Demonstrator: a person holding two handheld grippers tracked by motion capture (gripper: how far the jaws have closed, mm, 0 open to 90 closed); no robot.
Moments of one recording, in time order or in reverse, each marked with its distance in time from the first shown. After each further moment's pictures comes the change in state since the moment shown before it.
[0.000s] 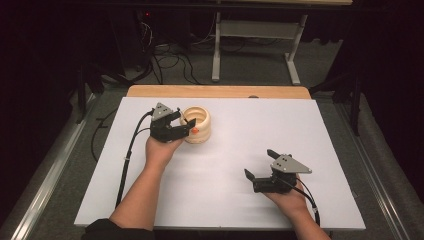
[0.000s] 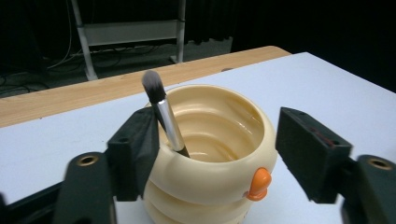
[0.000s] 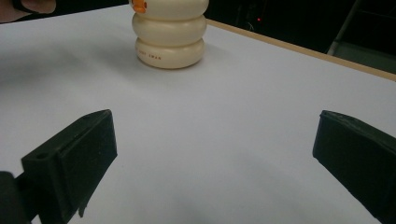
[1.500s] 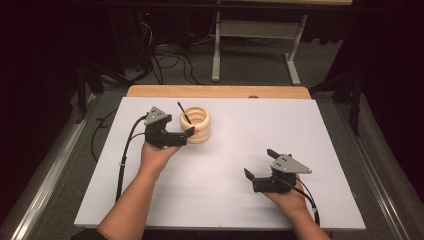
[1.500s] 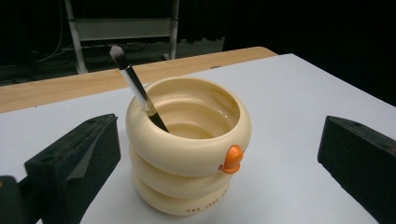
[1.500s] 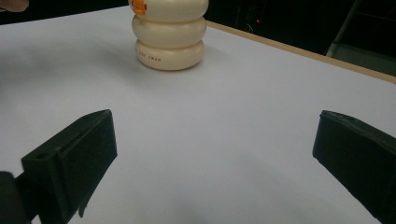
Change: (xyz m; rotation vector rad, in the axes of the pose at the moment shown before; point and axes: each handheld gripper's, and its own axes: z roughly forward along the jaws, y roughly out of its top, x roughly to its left) left arm -0.007 -0.002 -0.027 0.001 -0.029 -0.027; right arm 0.001 0.001 0.000 -0.009 0.002 0.004
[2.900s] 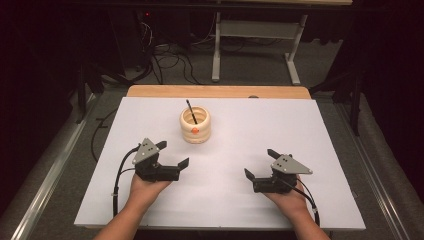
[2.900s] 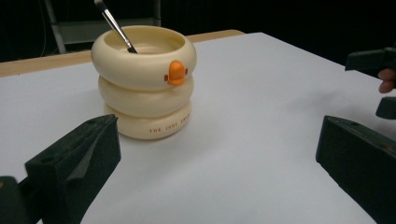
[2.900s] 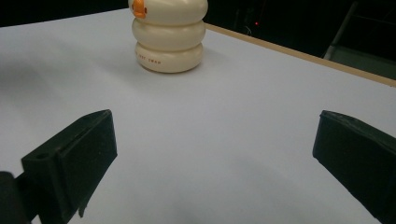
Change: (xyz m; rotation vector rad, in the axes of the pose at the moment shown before) left arm -0.033 -0.062 -0.057 -0.014 -0.057 0.056; right arm 0.000 0.001 -0.002 -0.007 -0.007 -0.011
